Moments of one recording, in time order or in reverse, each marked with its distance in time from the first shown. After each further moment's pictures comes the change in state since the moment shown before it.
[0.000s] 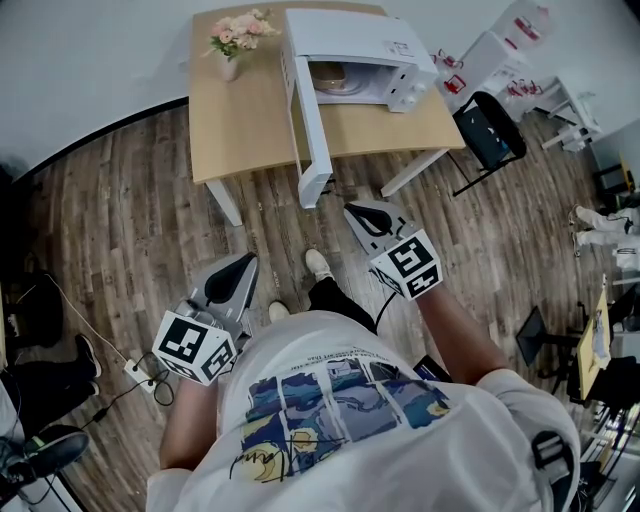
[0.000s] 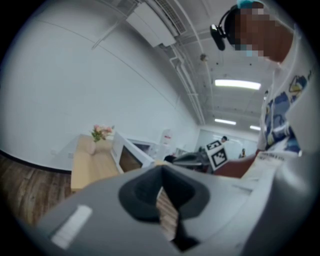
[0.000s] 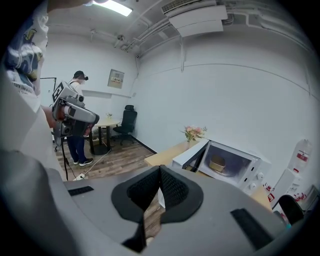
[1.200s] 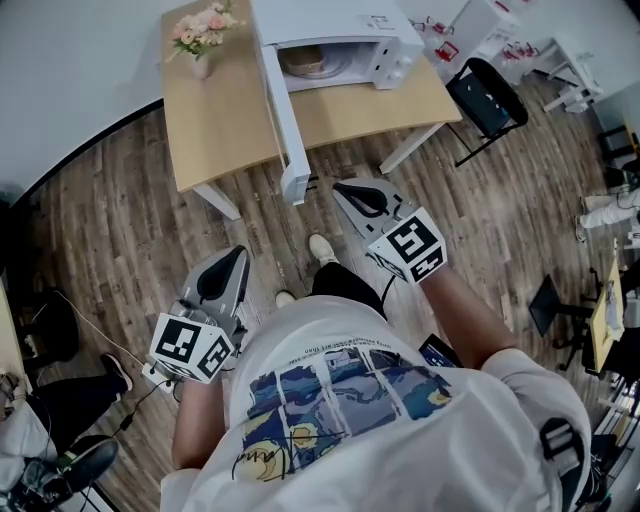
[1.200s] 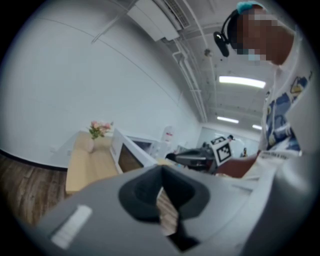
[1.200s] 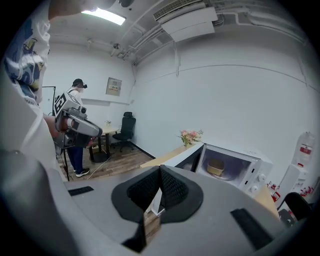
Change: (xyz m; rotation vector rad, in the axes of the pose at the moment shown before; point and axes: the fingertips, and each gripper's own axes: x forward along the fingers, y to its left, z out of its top) left arm 0.046 0.012 0.007 -0.013 0.045 0.010; right arm 0.003 -0.040 0.013 0.047 -0.068 0.022
